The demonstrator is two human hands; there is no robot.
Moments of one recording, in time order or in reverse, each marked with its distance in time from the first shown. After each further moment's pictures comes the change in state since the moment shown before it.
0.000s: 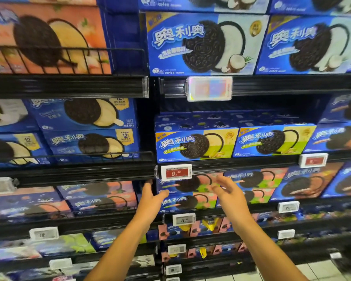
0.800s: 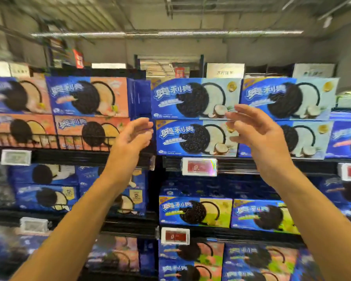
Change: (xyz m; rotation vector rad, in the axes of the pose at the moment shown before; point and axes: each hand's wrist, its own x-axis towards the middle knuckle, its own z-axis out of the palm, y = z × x) left_hand -0.103 0.298 -0.054 -0.232 0.172 0.876; right_hand -0.013 -0.313 -0.085 0.295 -0.274 -0.886
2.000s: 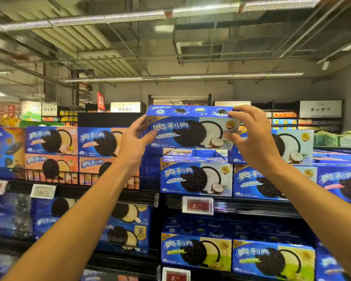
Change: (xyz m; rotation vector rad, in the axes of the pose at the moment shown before) left_hand 0.079 0.069 0.010 -0.007 0.072 0.227; right_hand 0.091 -0.040 -0.029 -0.866 0.078 -0.755
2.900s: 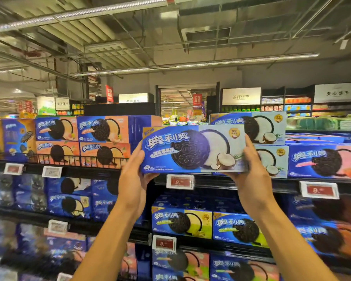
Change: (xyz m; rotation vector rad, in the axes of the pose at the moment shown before) left_hand -0.158 0.022 0.063 -0.249 0.087 -0.166; right_hand -0.116 -0.045 -0.059 1.282 0.067 0.873
